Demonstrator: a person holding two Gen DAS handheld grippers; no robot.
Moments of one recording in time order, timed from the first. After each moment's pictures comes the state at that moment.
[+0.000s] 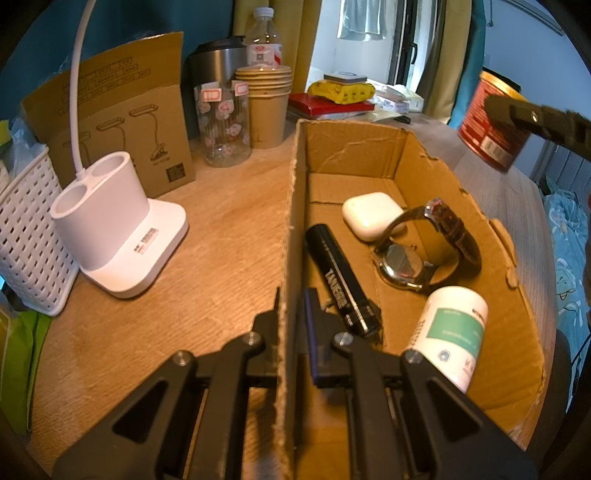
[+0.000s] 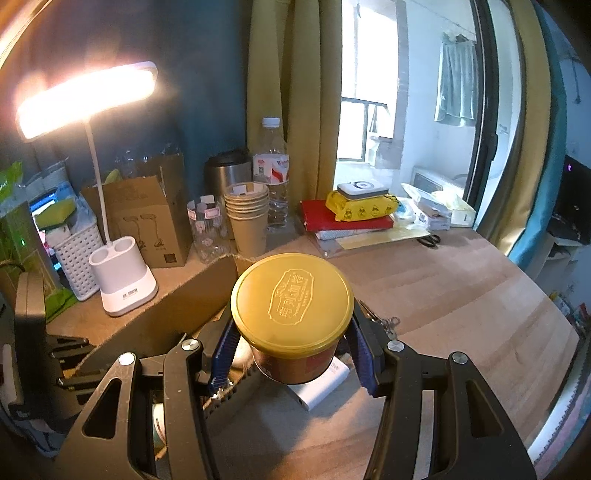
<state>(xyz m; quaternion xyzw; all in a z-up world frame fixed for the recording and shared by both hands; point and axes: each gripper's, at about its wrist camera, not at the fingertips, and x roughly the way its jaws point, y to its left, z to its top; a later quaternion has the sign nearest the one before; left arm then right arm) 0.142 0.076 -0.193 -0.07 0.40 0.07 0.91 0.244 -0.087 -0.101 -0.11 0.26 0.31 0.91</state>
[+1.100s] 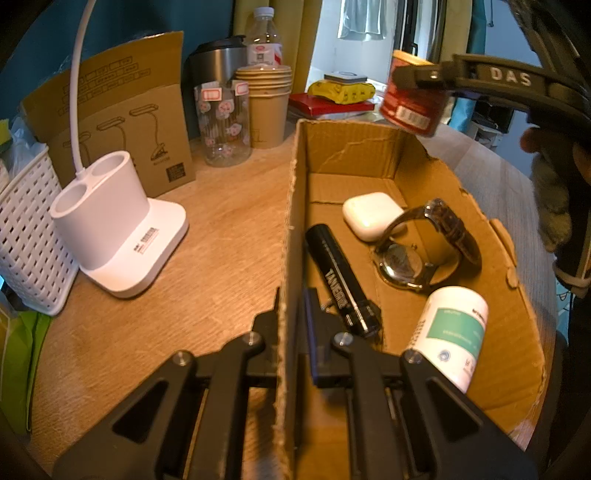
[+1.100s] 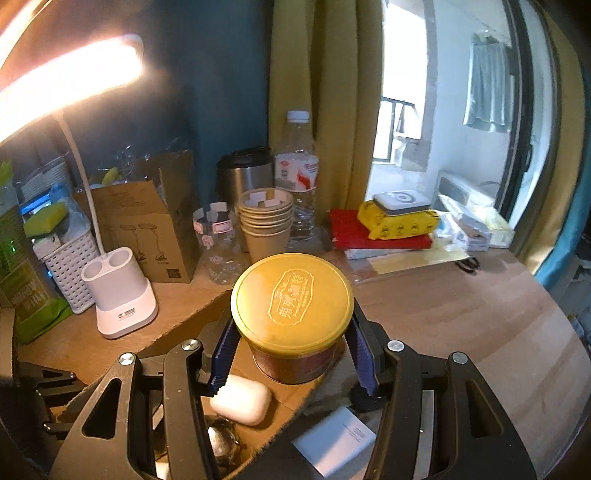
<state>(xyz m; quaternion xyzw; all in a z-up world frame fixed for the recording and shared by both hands) 0.143 0.078 -0.192 -0.07 0.40 0.07 0.91 0.294 -0.031 -0.110 -0.14 0.27 0.36 0.88</state>
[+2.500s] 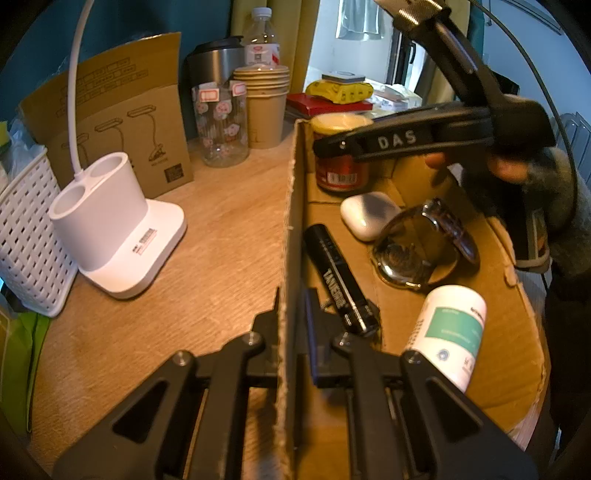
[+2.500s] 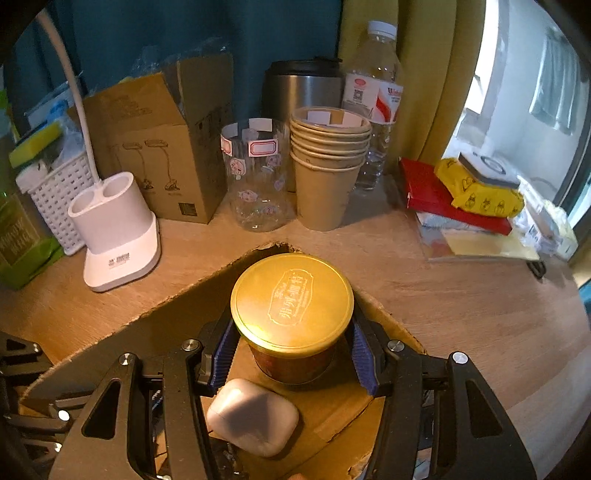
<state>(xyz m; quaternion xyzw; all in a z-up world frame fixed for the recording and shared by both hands) 0.141 0.084 -0.193 -0.07 0.40 0.07 0.91 0.323 0.034 -0.173 -0.24 0.34 0.41 0.81</state>
